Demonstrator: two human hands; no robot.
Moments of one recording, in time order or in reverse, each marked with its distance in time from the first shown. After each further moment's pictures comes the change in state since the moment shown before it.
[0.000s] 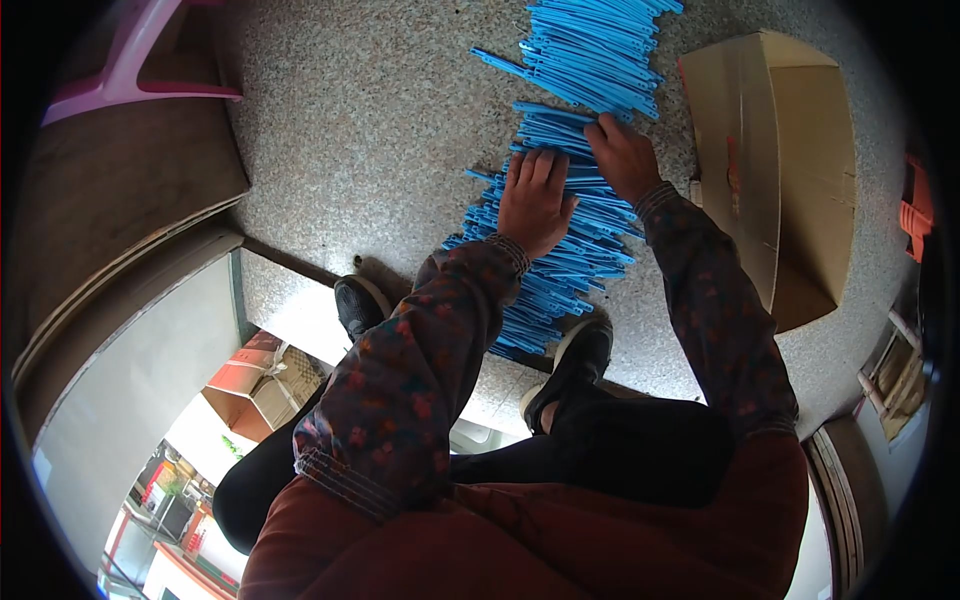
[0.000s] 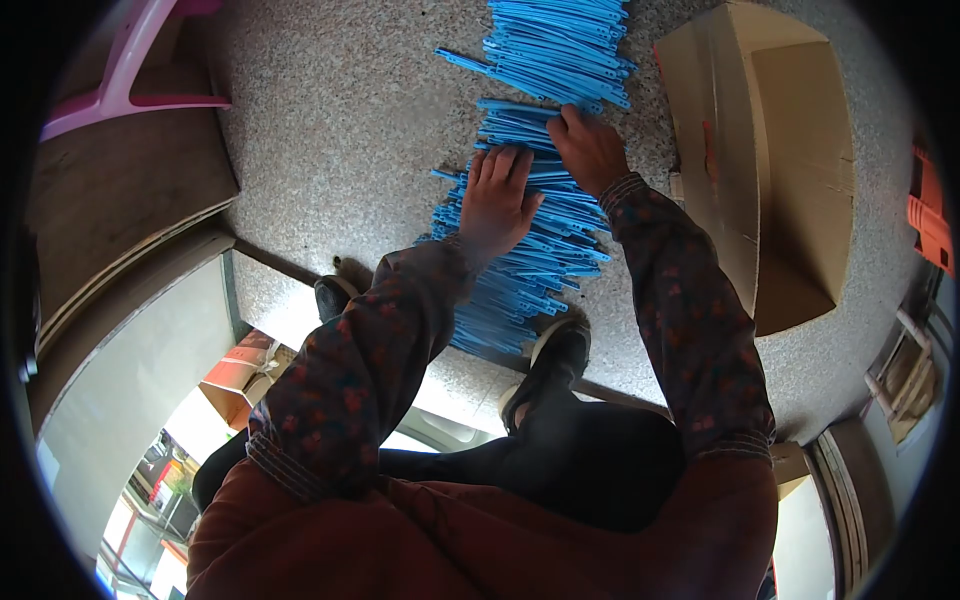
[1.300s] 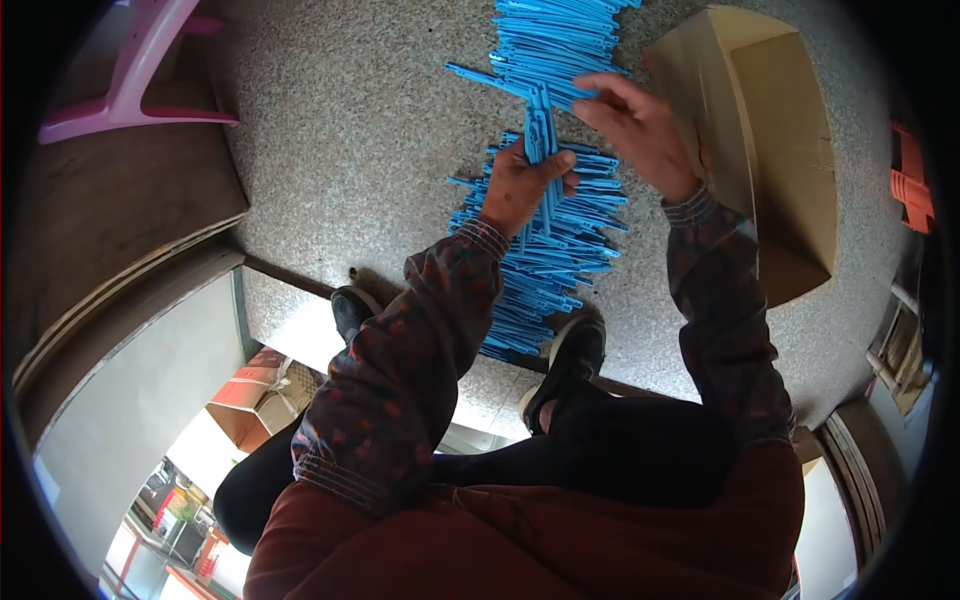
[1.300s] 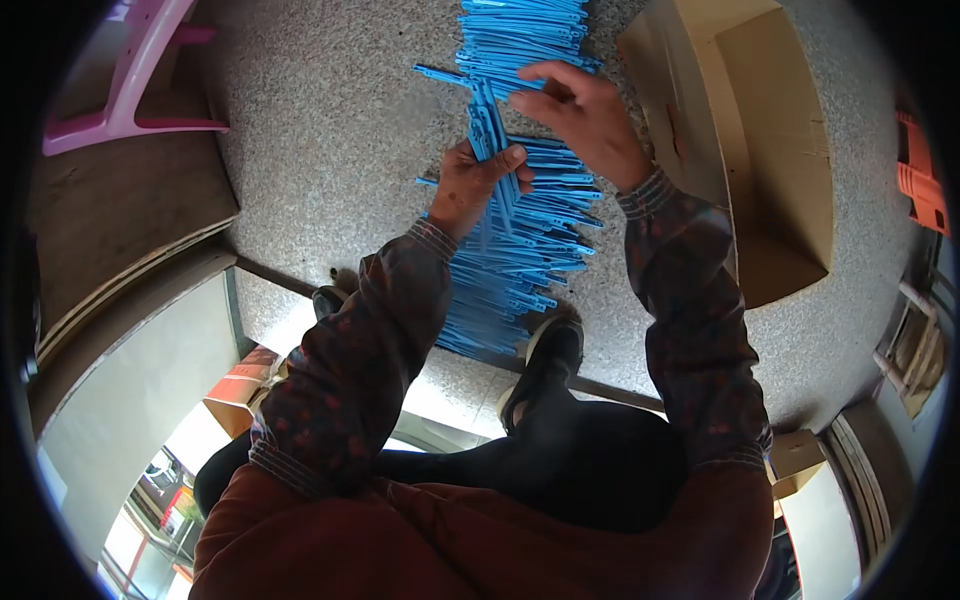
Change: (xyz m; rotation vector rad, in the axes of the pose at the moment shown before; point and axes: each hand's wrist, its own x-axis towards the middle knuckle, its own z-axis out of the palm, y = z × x) left_hand 0.040 0.022 -0.042 -1.405 -0.126 -0.510; right_hand 0.026 -0.004 -0.116 1.077 0.055 0.382
